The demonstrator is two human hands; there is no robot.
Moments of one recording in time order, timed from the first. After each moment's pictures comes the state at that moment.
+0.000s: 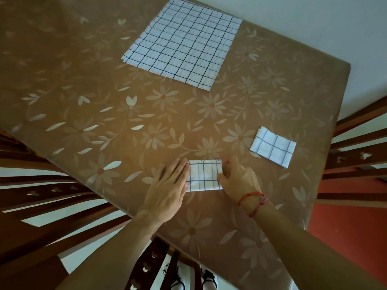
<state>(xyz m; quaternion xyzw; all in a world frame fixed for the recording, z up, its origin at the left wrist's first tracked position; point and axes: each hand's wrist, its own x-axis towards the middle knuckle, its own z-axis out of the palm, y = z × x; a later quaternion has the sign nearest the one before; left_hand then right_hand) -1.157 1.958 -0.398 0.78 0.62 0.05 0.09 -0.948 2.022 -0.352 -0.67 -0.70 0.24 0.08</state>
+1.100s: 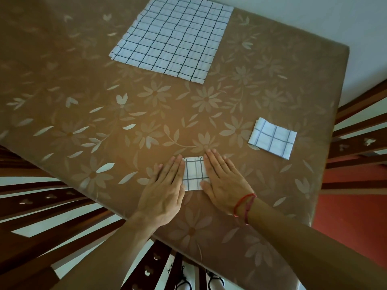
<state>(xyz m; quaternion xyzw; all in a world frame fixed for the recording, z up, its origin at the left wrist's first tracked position) -1.157 1.956 -0.398 0.79 0.61 0.01 0.09 -0.953 2.004 -0.388 -0.47 -0.88 0.08 -0.06</state>
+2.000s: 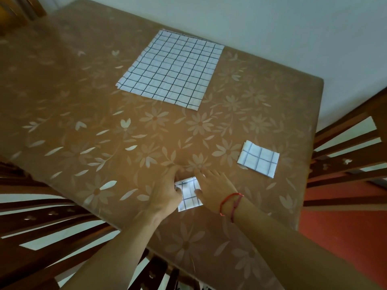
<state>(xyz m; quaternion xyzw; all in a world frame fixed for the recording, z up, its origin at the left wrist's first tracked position) -1.136 1.995 -0.338 0.58 0.69 0.25 0.35 -0.971 2.033 -0.336 -0.47 -0.87 0.14 -0.05</state>
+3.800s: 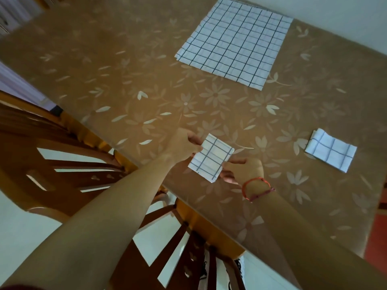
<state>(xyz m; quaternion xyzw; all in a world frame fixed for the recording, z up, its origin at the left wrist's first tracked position) -1.284 2.025 -0.322 0.49 0.71 0.23 0.46 -1.093 2.014 -0.338 -0.69 -0.29 0.63 0.23</state>
